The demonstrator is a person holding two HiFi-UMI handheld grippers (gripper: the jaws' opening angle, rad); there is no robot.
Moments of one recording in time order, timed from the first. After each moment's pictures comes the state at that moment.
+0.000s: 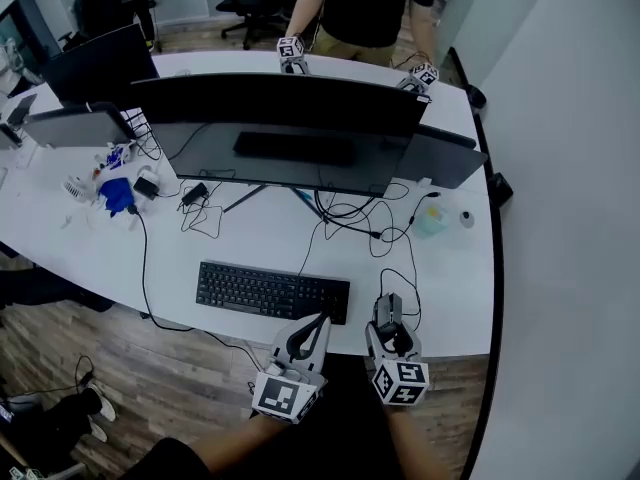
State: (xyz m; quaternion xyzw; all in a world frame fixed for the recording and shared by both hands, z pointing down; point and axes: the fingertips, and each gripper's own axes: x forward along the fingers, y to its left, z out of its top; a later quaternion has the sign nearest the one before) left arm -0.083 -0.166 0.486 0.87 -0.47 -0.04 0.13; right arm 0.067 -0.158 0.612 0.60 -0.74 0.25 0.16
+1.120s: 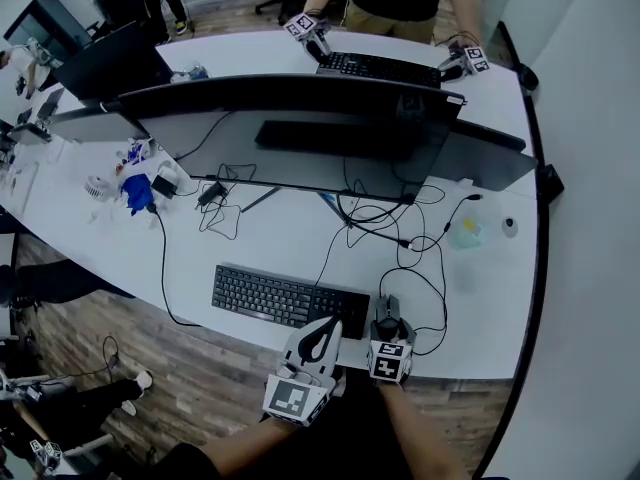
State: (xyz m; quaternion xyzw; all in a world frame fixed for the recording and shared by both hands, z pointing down) left arm -0.066 -0.227 0.526 0.84 -0.52 0.04 0.16; right arm 0.068 -0.206 0.799 0.55 -0.70 0.31 0.34
